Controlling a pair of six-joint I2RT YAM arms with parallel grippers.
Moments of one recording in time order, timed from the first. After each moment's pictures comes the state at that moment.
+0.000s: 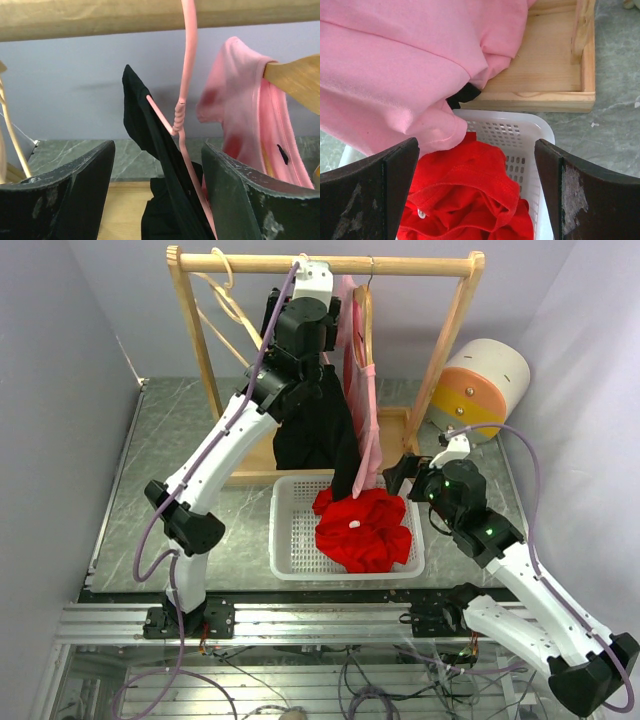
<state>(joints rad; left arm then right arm) -0.77 1.95 2.38 -0.43 -0.78 0.06 0.53 0.79 0.75 -0.30 0.23 0.40</state>
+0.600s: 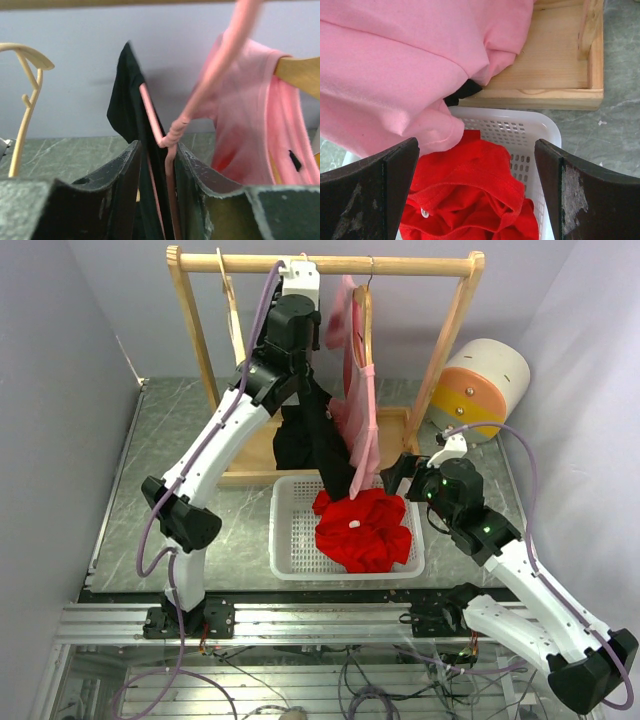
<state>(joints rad) -0.68 1.95 2.34 -0.42 -0.65 -0.02 0.53 0.81 0.75 -0.29 0.21 0.42</state>
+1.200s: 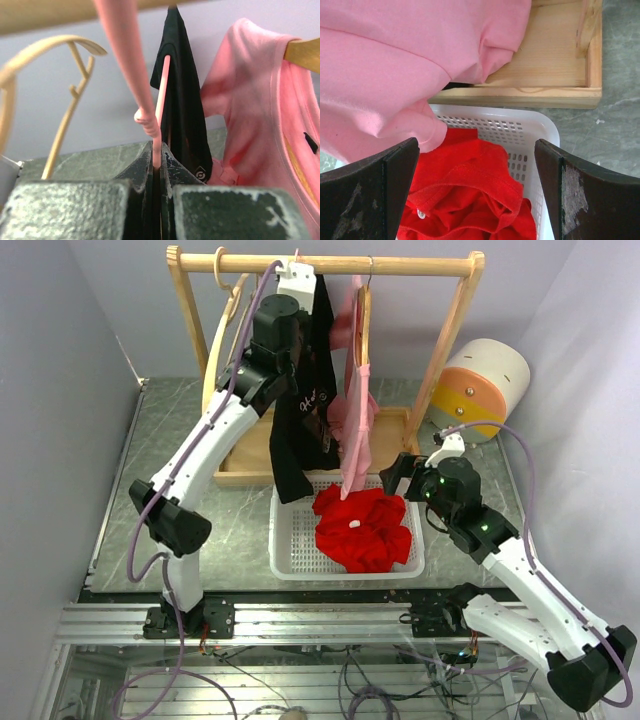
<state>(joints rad) -0.63 1.89 2.23 -0.37 -0.51 0.06 0.53 0.83 0.75 -0.29 0.20 0.42</state>
